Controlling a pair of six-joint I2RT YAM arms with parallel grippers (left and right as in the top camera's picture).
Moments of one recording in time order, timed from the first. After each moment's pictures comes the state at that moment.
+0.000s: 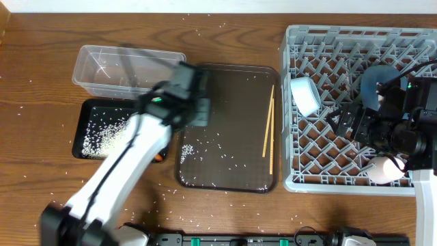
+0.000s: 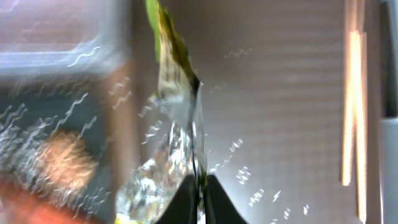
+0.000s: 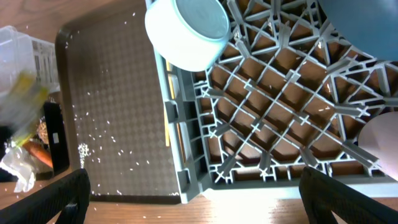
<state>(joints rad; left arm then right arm) -0.39 1.48 1.22 -0.87 -0.02 -0.33 -0.13 1.16 1.34 -1.27 -0.30 0.26</state>
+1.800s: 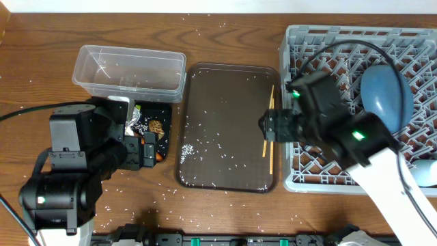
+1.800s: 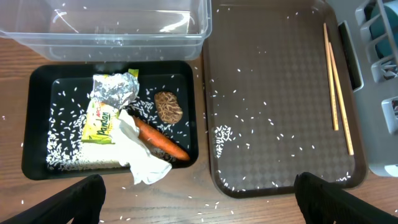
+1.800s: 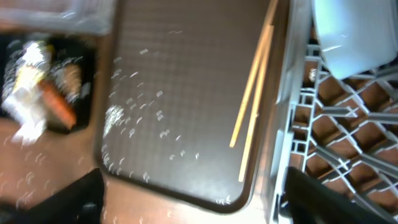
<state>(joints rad) 0.00 0.94 1.28 -1.25 0.18 0.05 0.52 1.32 1.34 -1.05 -0.04 0.53</state>
